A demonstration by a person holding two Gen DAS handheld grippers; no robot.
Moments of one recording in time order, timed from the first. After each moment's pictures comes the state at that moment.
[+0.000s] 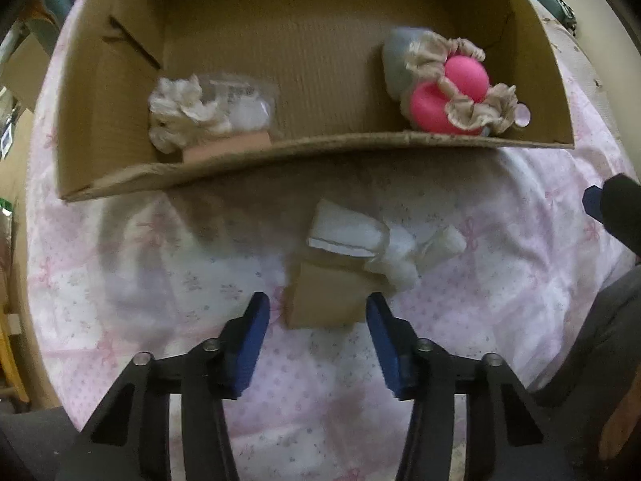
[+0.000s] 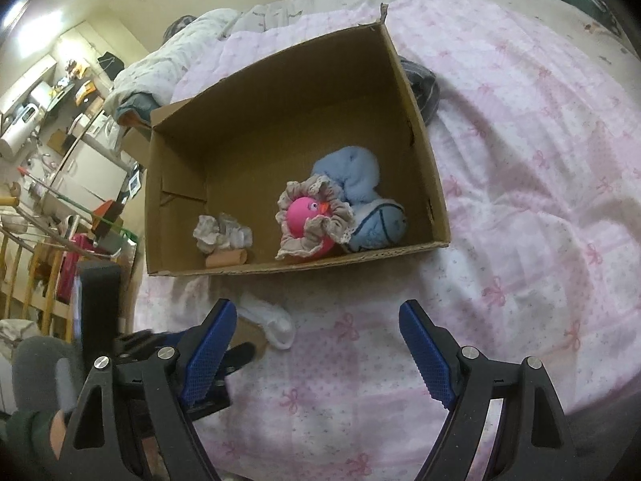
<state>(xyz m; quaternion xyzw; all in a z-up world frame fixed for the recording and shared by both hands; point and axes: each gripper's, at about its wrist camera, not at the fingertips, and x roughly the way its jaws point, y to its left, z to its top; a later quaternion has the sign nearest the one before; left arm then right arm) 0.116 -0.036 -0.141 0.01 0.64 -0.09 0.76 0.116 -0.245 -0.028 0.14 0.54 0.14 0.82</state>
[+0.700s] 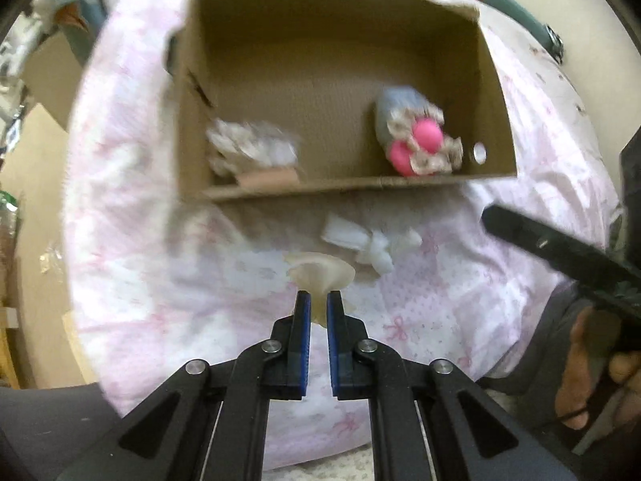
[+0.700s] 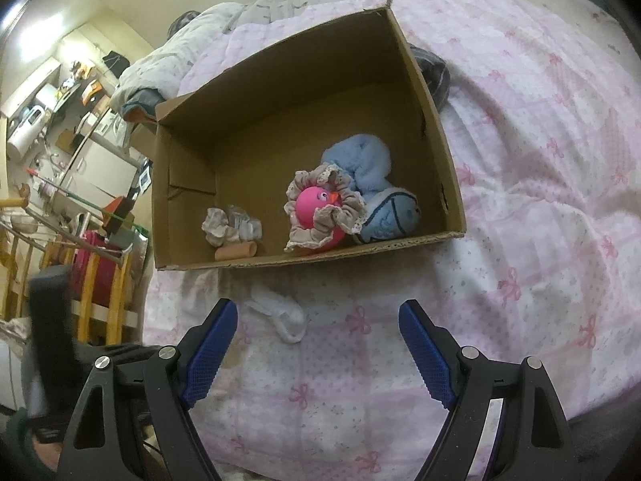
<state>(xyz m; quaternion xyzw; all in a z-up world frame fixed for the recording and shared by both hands) 0.088 -0.012 -0.060 -0.01 0.61 -0.08 0.79 0.119 -0.243 -0.034 0.16 0.55 0.16 0.80</state>
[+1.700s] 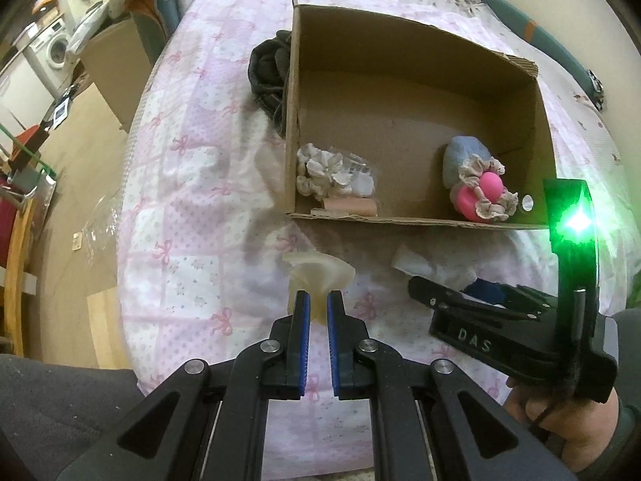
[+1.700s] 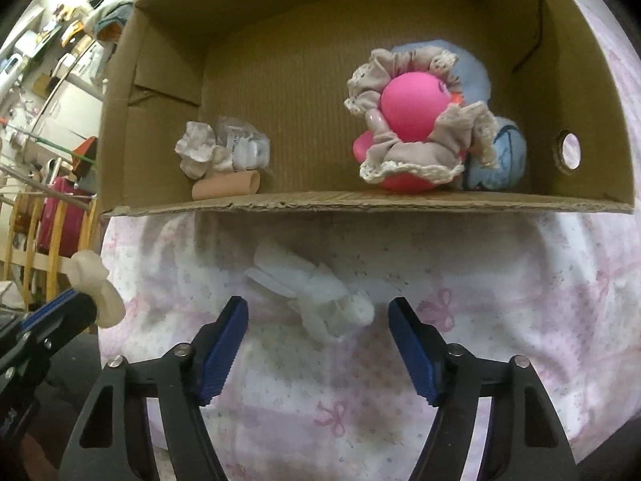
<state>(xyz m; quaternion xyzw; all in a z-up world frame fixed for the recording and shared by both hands) 0.089 0.031 -0.049 -0.03 0.58 0.01 0.82 0.140 -0.151 -0.103 0.08 0.63 0.15 0.76</state>
